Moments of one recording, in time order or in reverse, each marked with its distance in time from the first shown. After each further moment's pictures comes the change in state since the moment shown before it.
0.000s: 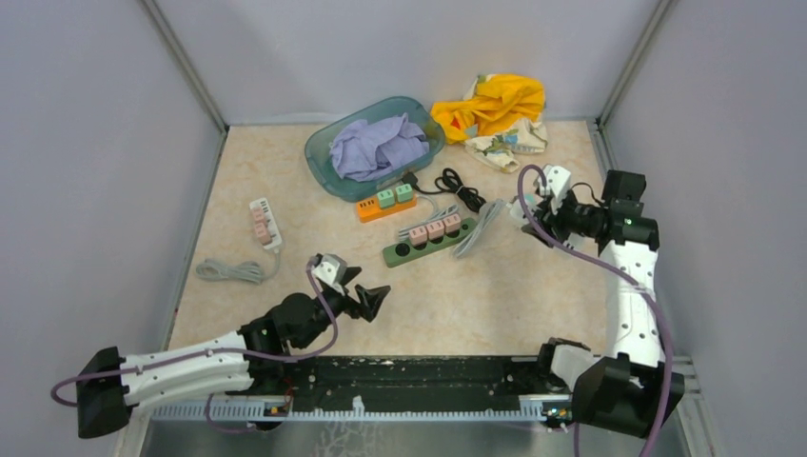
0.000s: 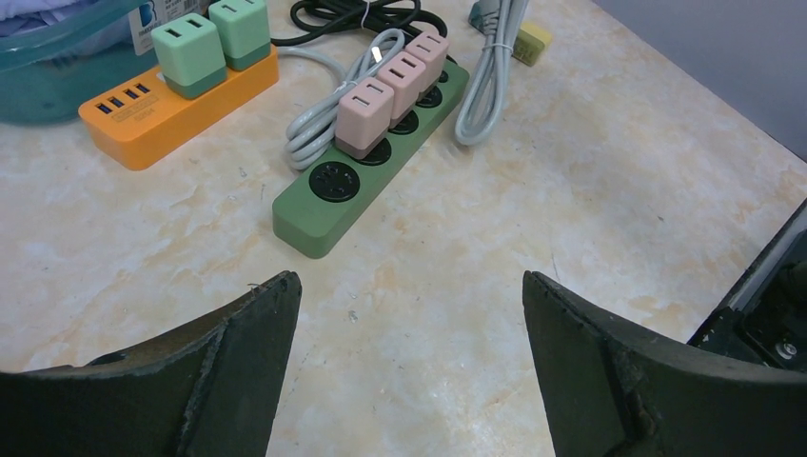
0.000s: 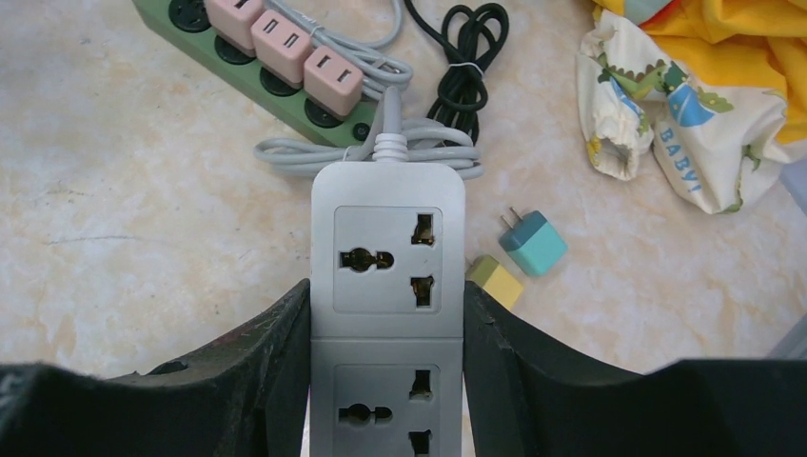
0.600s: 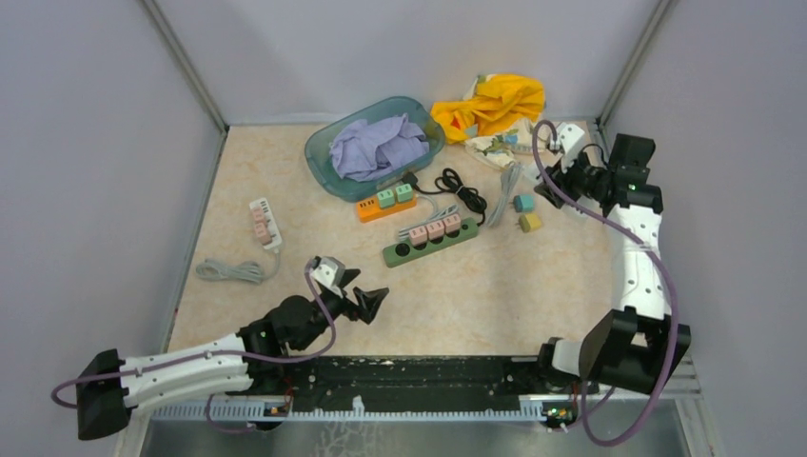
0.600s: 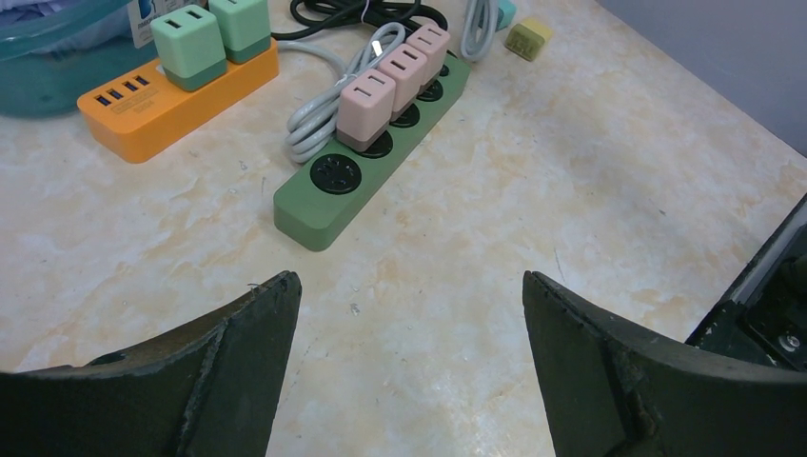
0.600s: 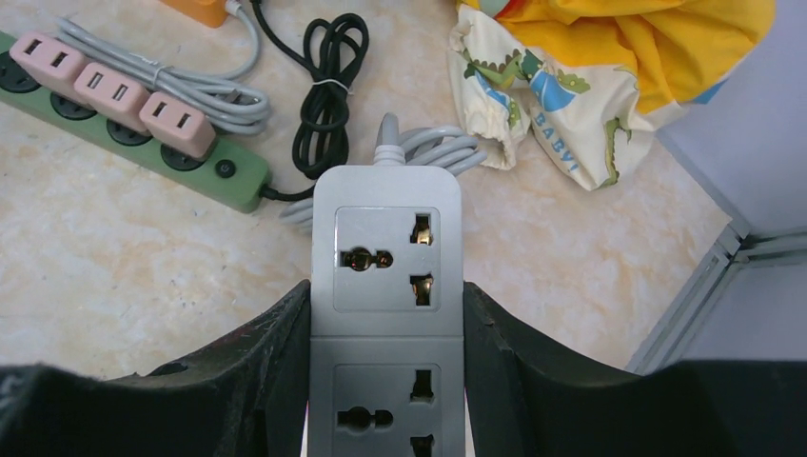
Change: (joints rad) left arm 0.000 -0.032 -0.032 0.005 0.003 0.000; right arm -0.003 0.191 0.175 0.198 0.134 0.192
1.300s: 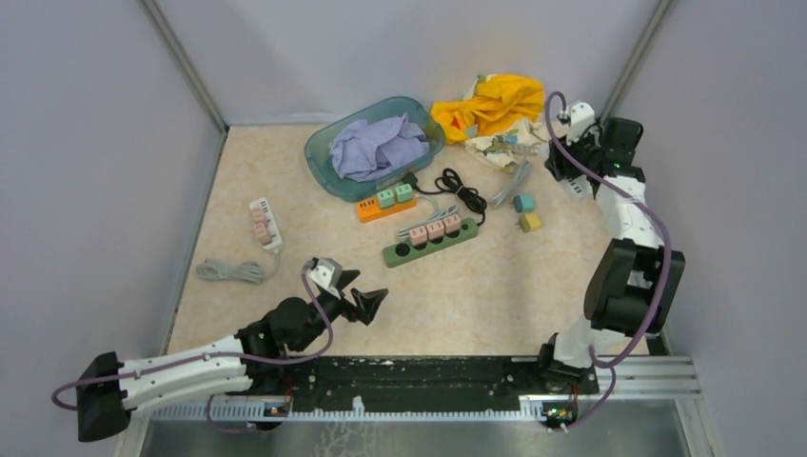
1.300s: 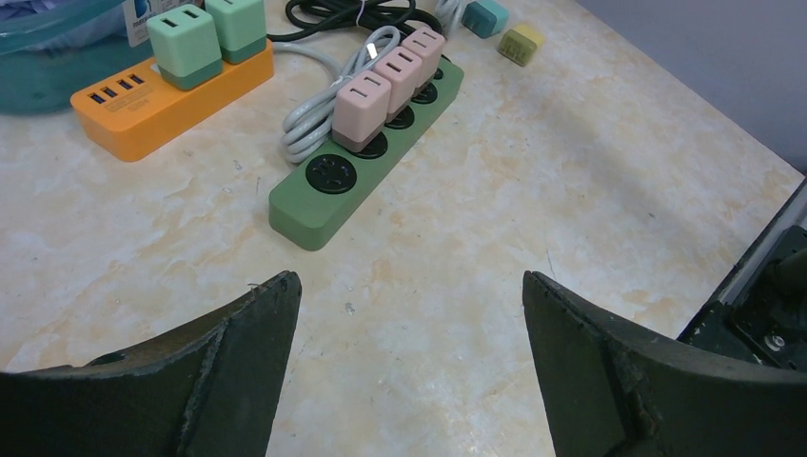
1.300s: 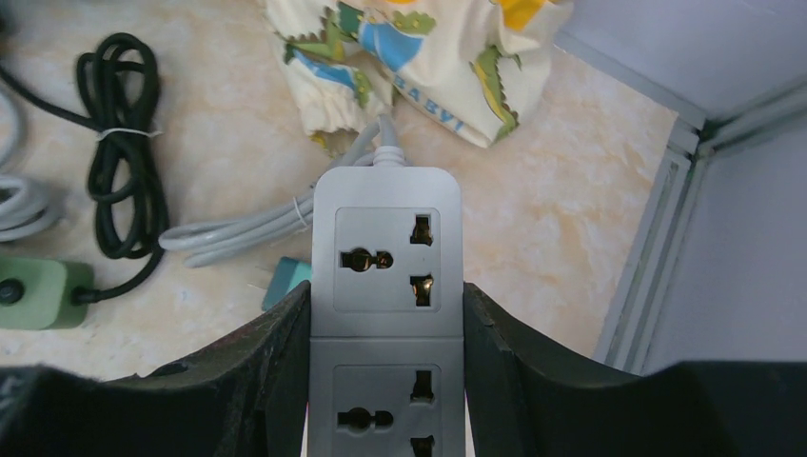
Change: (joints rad) left arm 0.000 -0.034 -0.016 0.003 0.008 -0.020; right arm 0.000 0.316 0.073 0.364 0.217 0.291
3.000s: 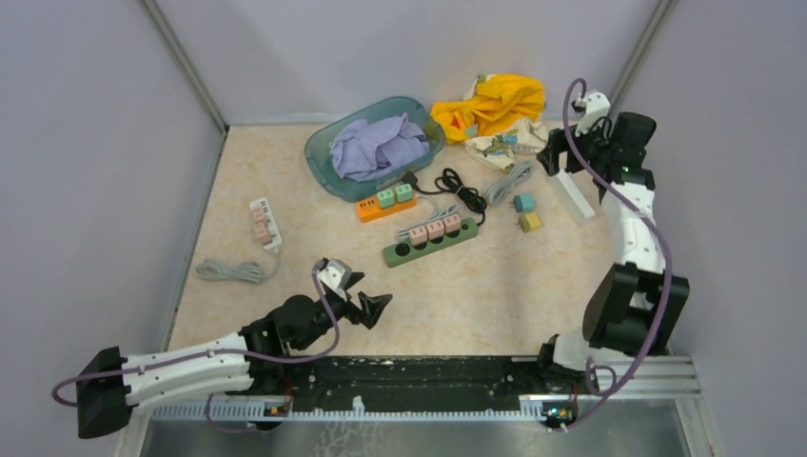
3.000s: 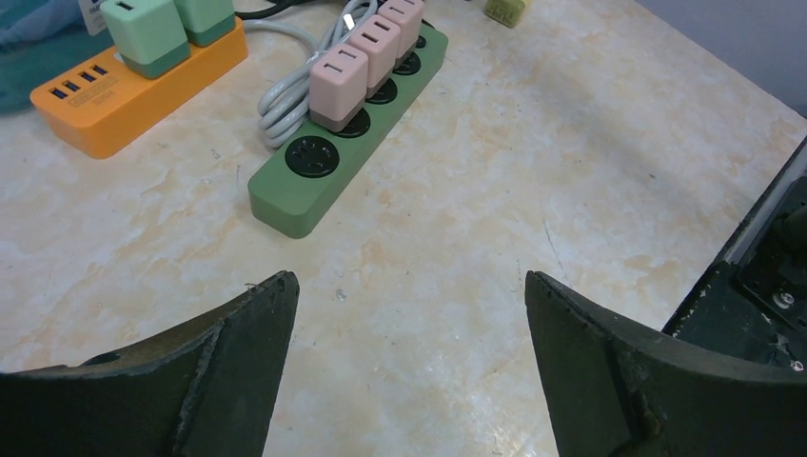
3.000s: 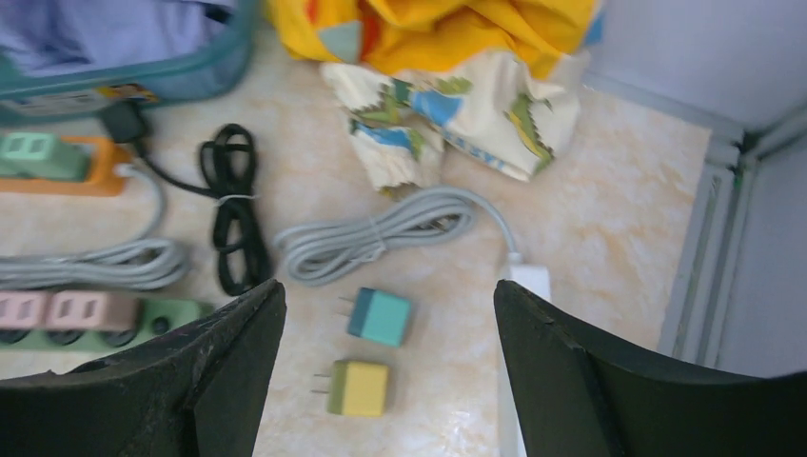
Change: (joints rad) left arm 0.000 0.047 0.008 -0.010 0.057 0.032; right arm -0.006 -0.049 0.007 0.018 0.008 0.231
